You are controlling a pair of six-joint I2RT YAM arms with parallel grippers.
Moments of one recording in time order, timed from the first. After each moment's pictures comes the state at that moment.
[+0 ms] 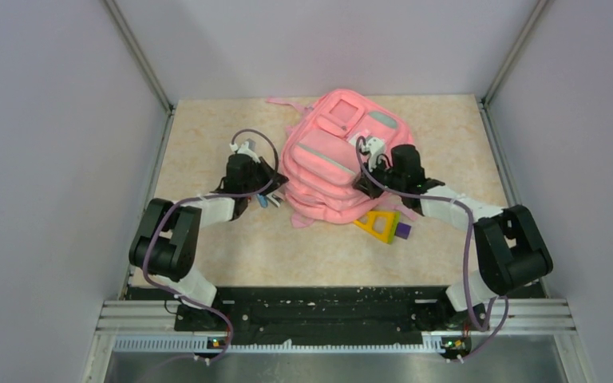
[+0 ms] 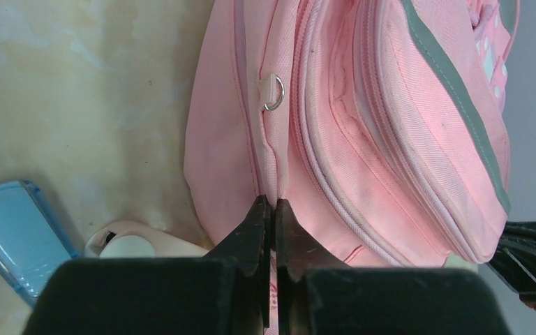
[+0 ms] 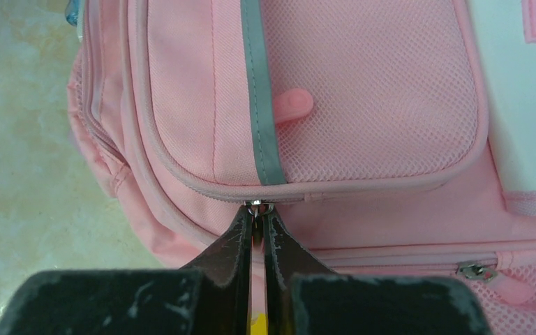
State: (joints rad) left arm -0.27 1.63 0.72 0.42 0.29 -0.77; right arm 0.39 1.51 0.81 0.15 -0.48 -0.15
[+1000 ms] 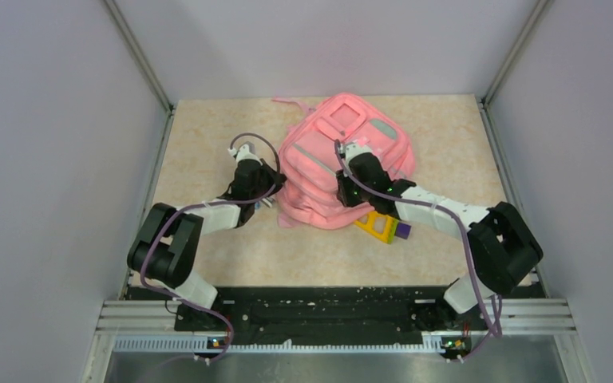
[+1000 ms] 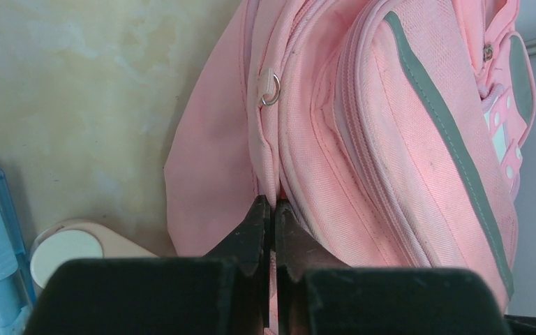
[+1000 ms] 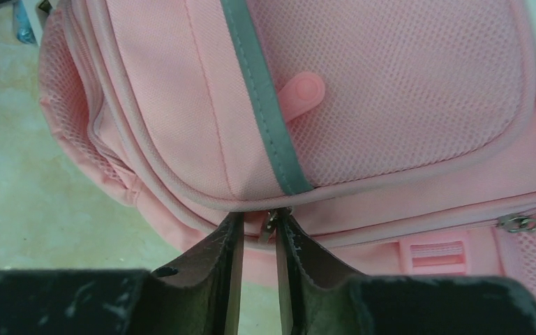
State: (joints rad) left arm -0.37 1.59 0.68 0.46 0.00 -0.83; right arm 0.70 1.55 0.97 -0.13 0.03 0.22
